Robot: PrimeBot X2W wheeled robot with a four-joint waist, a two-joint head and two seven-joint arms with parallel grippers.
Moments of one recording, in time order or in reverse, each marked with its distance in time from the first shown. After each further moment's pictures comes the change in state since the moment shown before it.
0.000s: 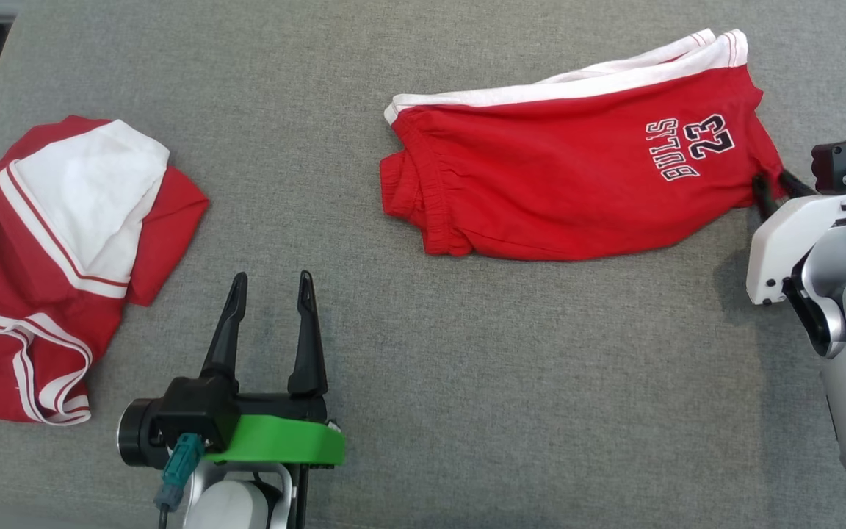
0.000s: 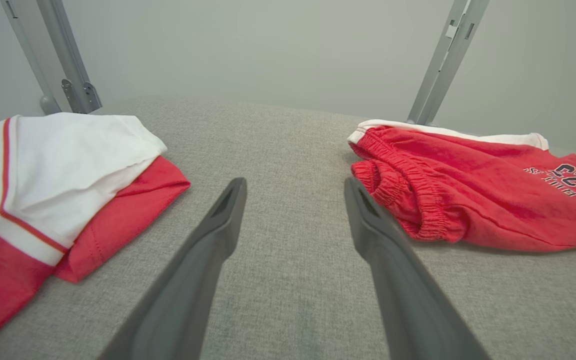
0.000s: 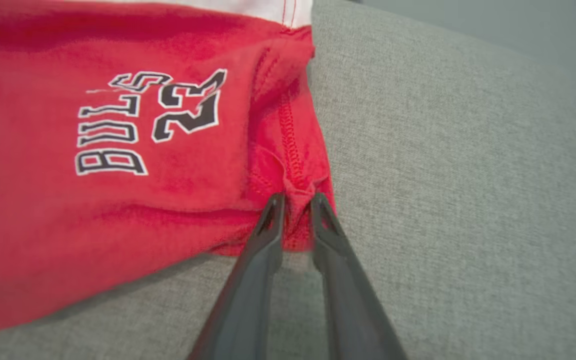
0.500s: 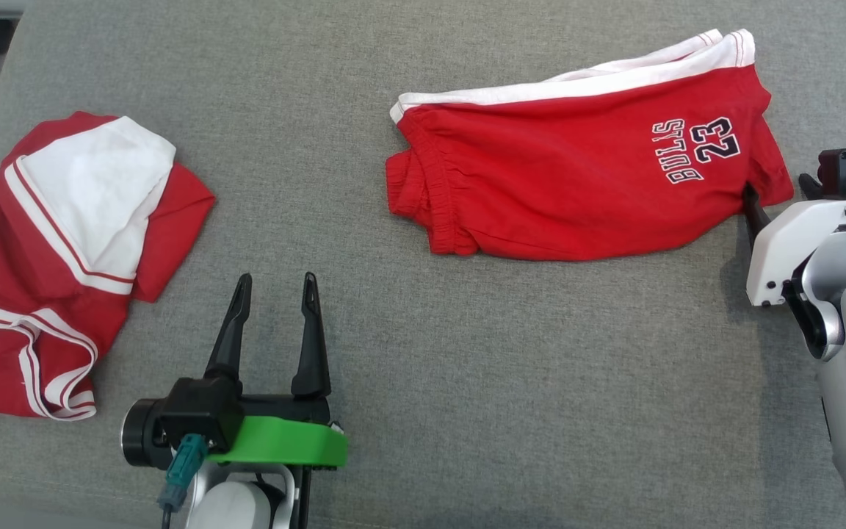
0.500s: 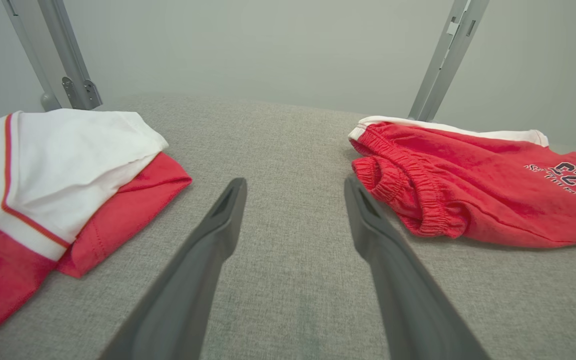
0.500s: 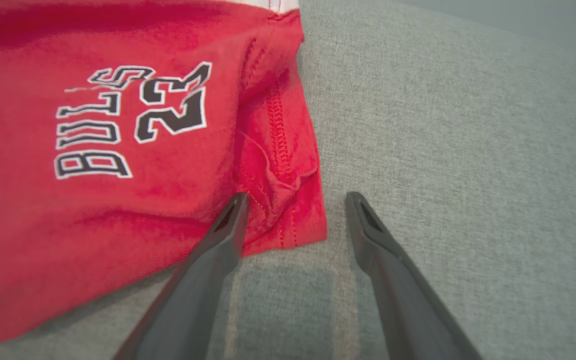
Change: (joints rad) left arm 0.000 0.000 -0.007 0.004 0.000 -0.003 0.000; right arm -0.002 0.028 -0.047 0.041 -0.021 0.000 -0.008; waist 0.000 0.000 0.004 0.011
